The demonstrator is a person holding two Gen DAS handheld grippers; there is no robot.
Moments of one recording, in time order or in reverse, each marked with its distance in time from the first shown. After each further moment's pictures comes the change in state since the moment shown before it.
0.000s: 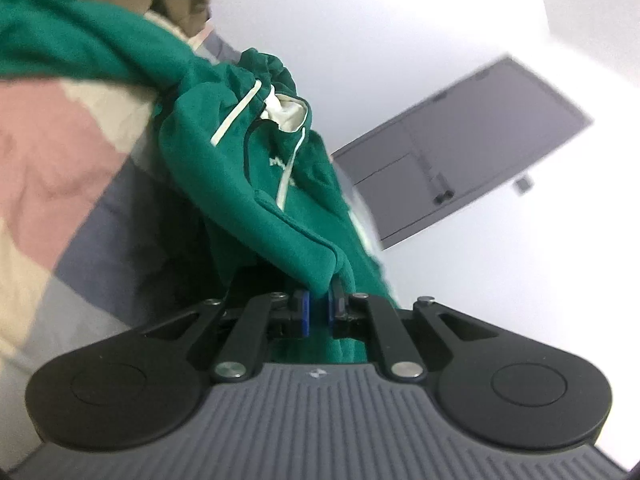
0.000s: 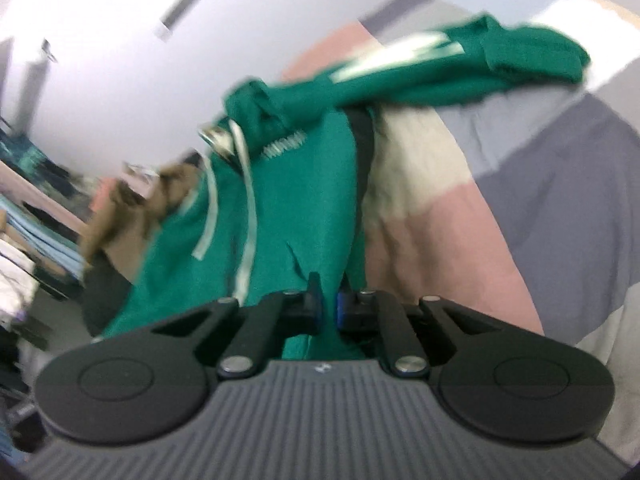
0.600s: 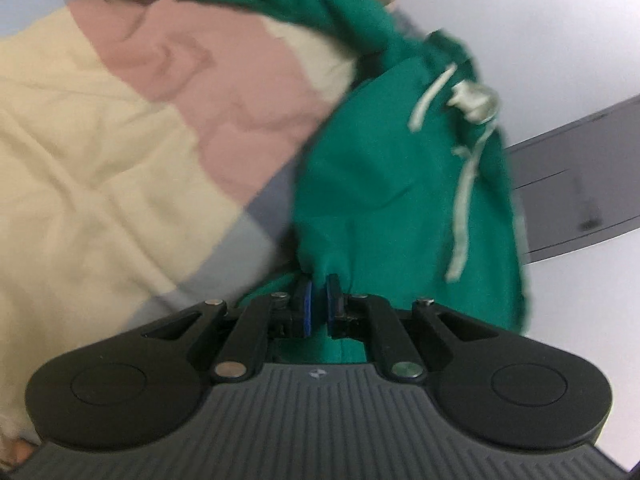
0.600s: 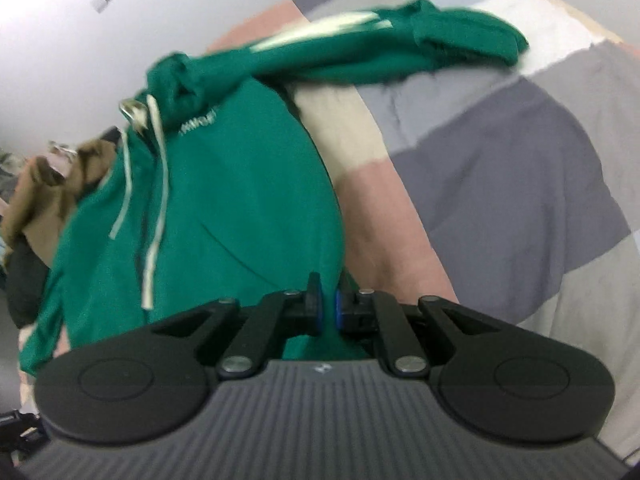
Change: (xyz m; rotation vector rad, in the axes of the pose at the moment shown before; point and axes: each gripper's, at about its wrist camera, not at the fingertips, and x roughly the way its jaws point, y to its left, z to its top) left arm 0.008 0.056 -0.010 -0.171 0.067 0.511; right arm 0.032 -0.022 -0.013 -0.037 0.076 -0.285
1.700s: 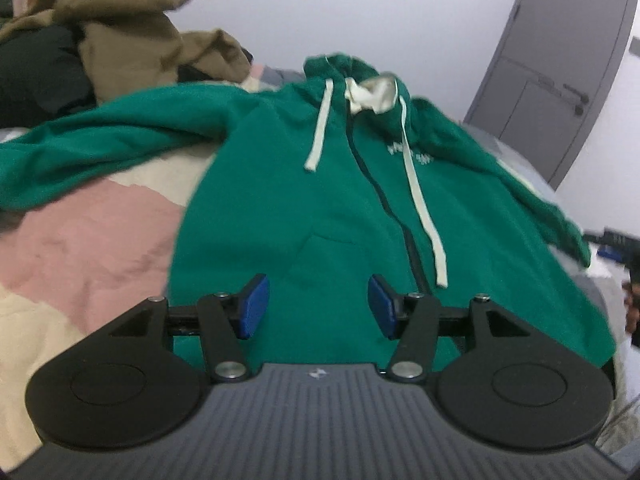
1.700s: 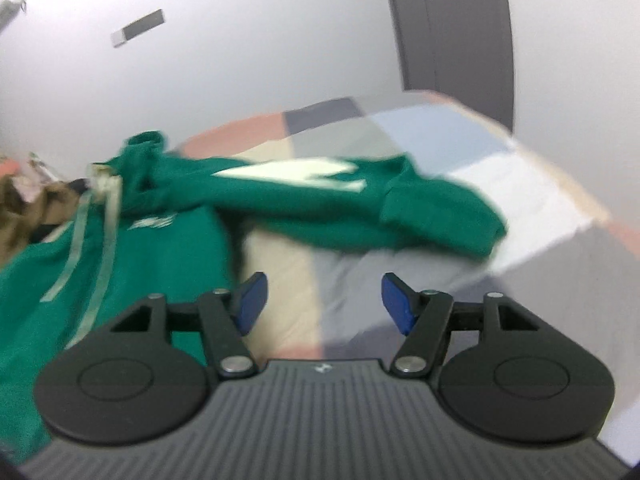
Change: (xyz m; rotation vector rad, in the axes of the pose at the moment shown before) left arm 0.045 -0.129 -0.039 0.601 -0.264 0.103; right arm 0.014 -0.016 0.075 -0.243 -0.380 -0.143
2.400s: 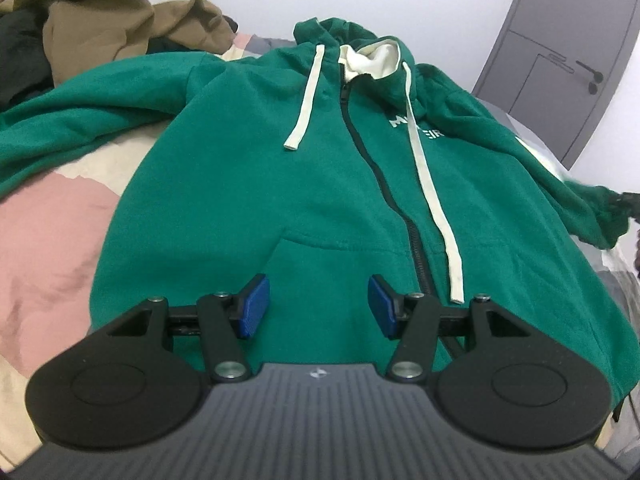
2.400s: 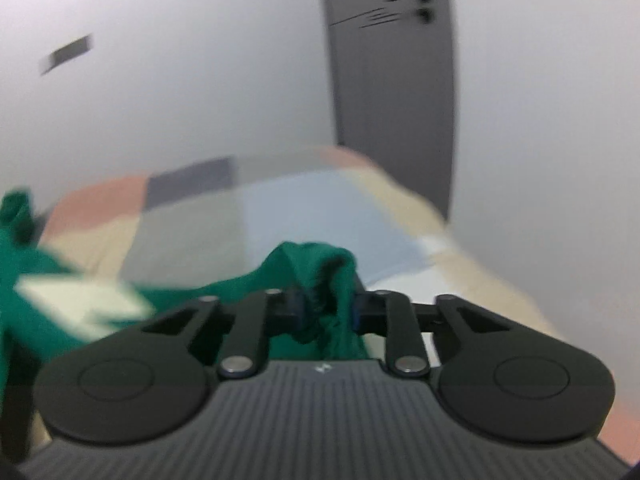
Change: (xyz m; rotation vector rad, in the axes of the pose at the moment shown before) left arm 0.080 -0.020 0.015 0.005 0.072 0.019; right arm 0.128 -0.144 0.099 0.029 -0.121 -0.171
